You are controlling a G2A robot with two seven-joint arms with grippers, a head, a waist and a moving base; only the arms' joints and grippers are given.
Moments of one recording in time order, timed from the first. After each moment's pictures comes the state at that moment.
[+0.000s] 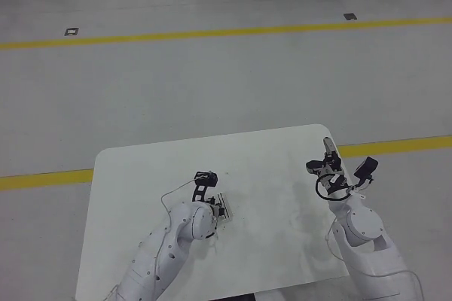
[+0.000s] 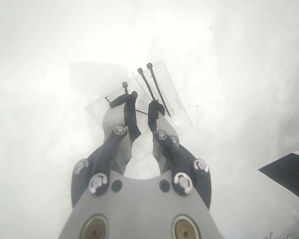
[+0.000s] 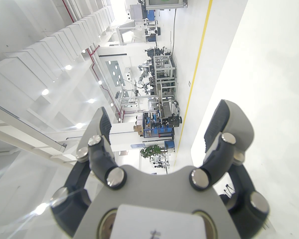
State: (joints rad) left arm 1.25 -1.49 -0.90 -1.49 1.16 0.34 -1.01; right arm -1.73 -1.15 1.60 -1.80 0.42 0.00 0.00
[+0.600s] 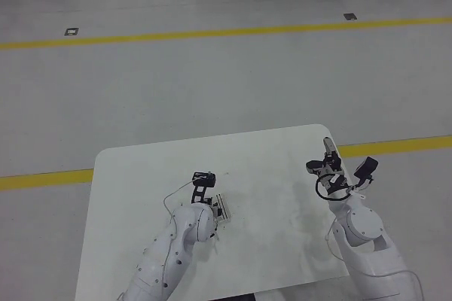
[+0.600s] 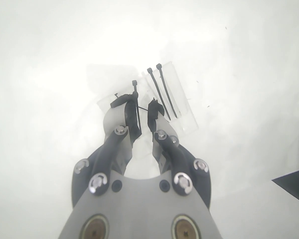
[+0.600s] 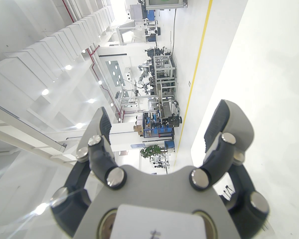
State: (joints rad) left arm 1.31 -1.56 -0.97 -1.52 1.37 0.34 -1.08; right arm -1.73 -1.15 1.60 -1.80 0.42 0.00 0.00
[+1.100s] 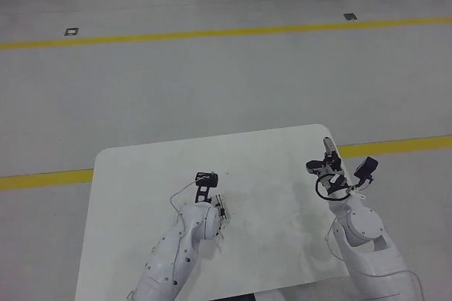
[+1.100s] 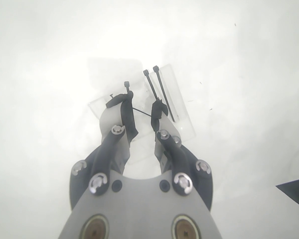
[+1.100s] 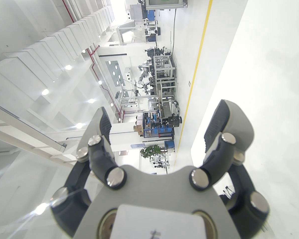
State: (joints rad) left arm 1.31 -1.63 -0.99 -1.47 1.45 0.34 -1.11; right arm -1.73 -1.15 1.60 -1.80 0.42 0.00 0.00
